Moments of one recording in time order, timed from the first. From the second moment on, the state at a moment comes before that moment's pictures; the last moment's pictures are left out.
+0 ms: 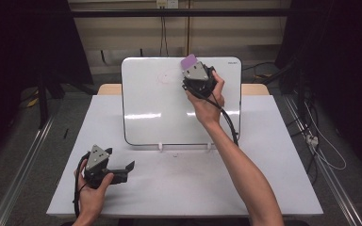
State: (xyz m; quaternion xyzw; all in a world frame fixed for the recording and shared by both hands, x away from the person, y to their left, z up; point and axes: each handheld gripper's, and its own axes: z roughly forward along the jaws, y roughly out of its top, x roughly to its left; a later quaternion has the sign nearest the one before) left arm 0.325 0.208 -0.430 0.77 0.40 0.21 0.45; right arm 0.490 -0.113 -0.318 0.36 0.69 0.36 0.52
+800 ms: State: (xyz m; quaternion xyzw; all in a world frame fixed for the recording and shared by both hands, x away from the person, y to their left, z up) left arm 0.324 0.211 -0.431 0.77 0.40 0.21 0.45; right arm 0.490 -0.100 -0.318 0.33 0.71 0.36 0.51
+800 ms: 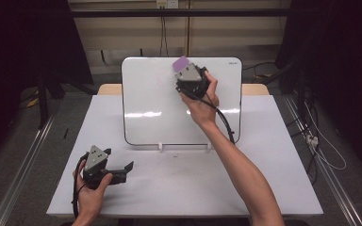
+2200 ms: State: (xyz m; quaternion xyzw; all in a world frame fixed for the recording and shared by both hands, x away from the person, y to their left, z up) left arm 0.323 0.209 -0.430 0.77 0.39 0.22 0.45; right arm 0.491 -0.113 -0.315 0.39 0.68 0.37 0.50
